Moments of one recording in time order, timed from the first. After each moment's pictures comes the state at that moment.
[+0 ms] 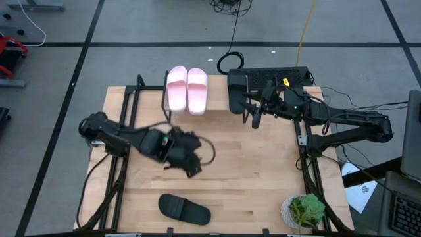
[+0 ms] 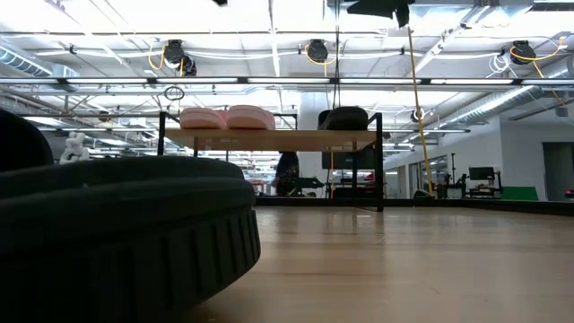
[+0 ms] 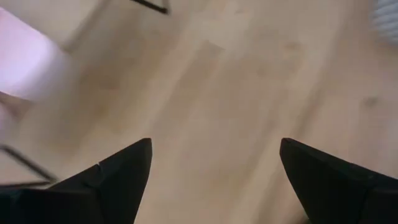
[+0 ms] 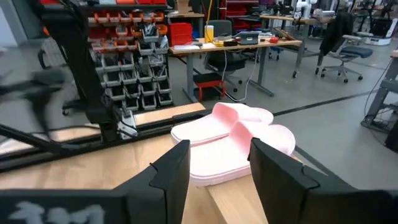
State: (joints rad) left arm -0.36 1.71 1.84 -1.26 -0.44 -0.76; right arm -0.15 1.03 0.97 -0.08 0.23 0.05
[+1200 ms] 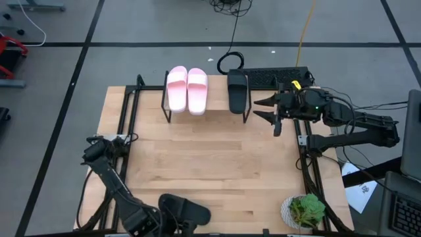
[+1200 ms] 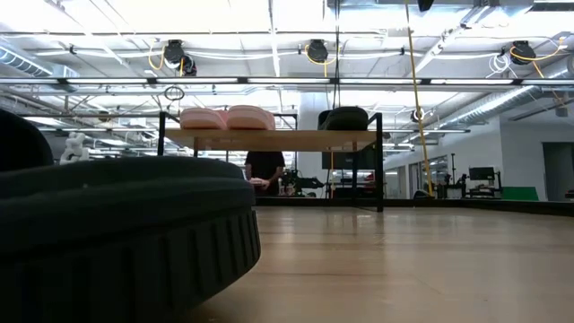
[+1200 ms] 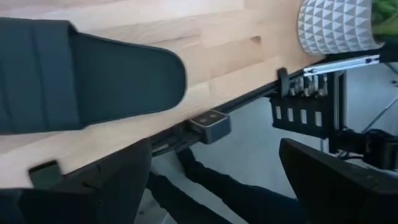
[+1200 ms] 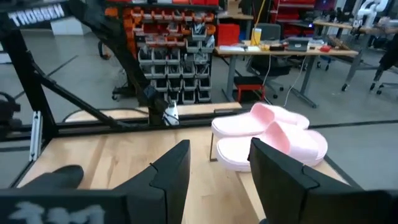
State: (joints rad) left arm -0.88 1.98 1.84 -0.96 -0.47 -2.13; right arm -0.15 0.83 0.96 -0.27 0.02 -0.02
